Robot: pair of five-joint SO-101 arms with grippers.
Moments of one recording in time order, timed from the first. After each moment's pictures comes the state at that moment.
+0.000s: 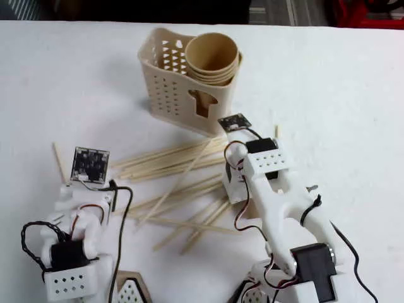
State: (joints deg) left arm -16.4 -94.1 87.5 61.2 -18.6; right arm -15.5 -10.9 39.7 72.1 8.3
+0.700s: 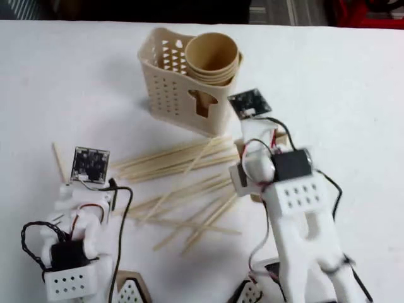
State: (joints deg) left arm -16.4 -94.1 87.6 60.3 -18.9; right arm -15.6 -40.4 28.7 88.5 8.4
